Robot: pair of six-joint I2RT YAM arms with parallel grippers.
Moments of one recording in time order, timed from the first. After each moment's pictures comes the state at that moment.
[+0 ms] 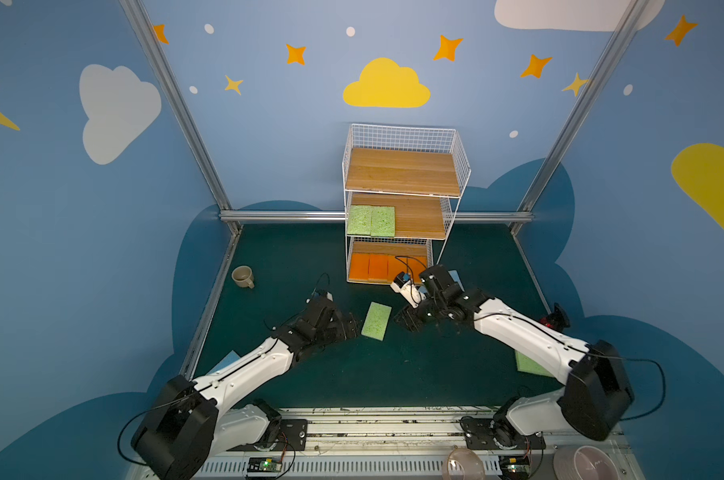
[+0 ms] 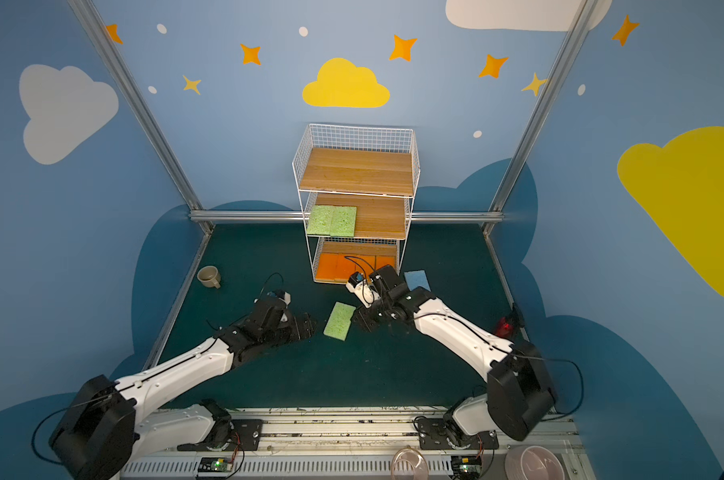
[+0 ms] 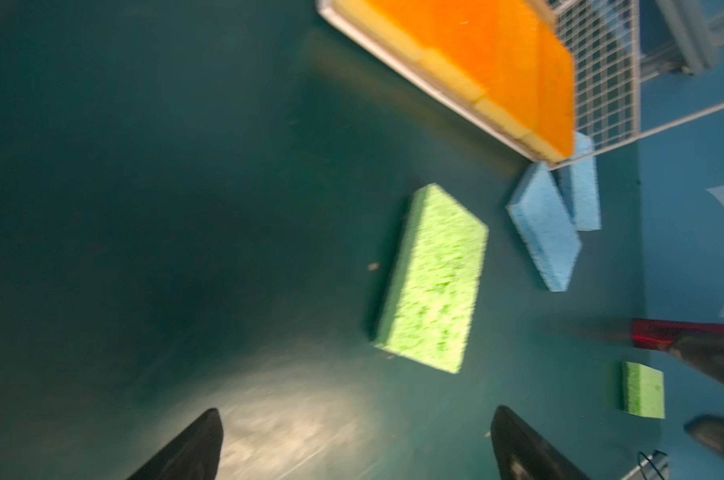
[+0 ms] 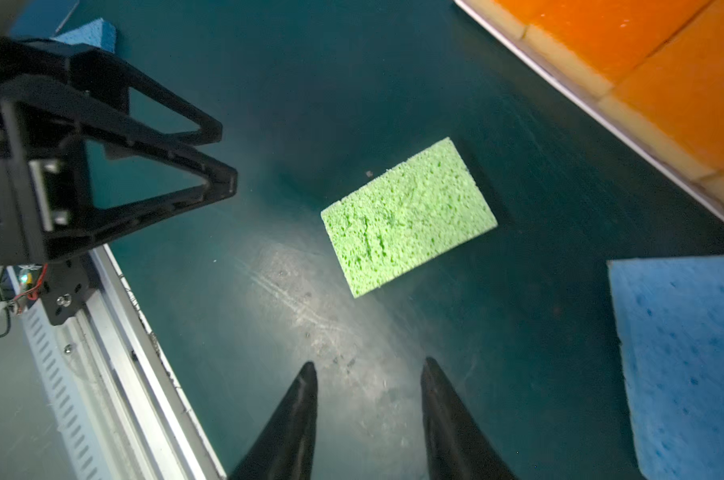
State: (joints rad) left arm -0.54 1.12 0.52 -0.22 0.06 -0.81; right arm 0.74 1.55 1.14 -0.62 -0.30 -0.03
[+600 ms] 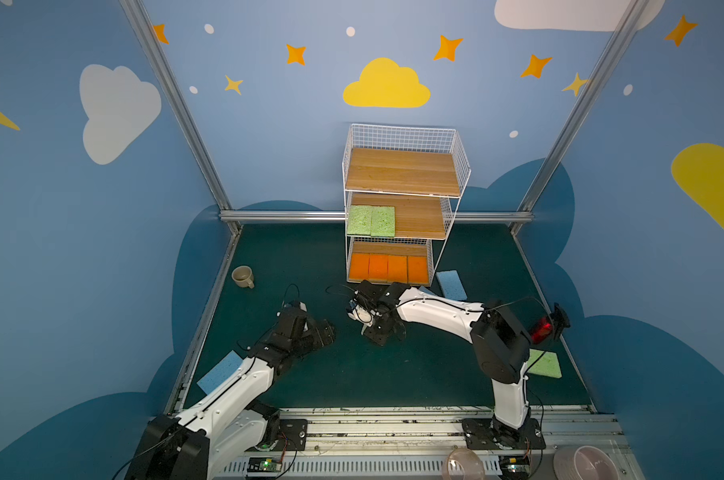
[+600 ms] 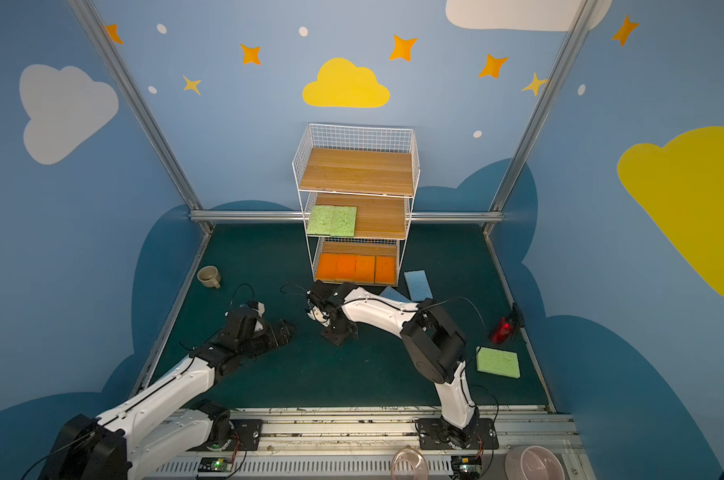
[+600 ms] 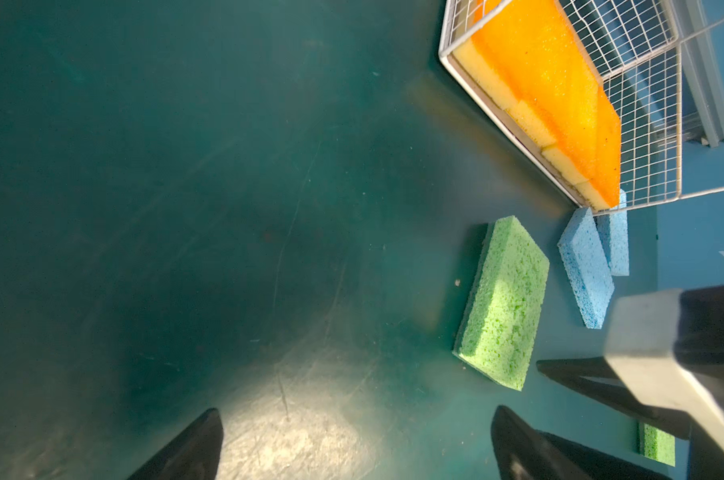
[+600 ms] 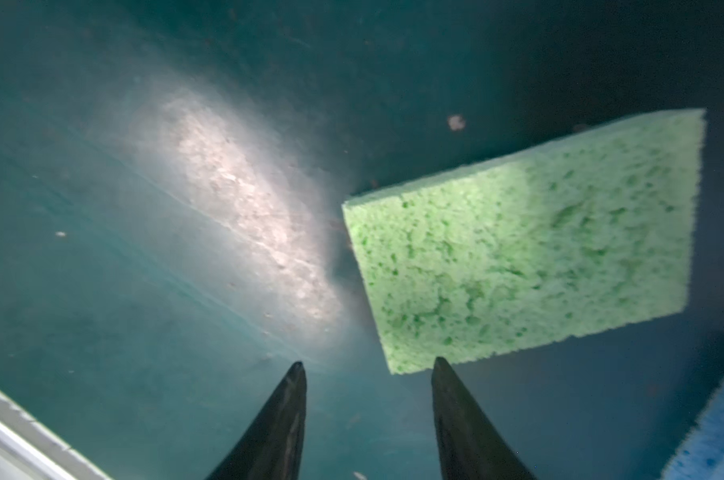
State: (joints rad) left arm -0.36 1.00 0.39 -0.21 0.15 -0.76; right arm 0.97 1.98 1.50 -0.92 0.02 -0.09
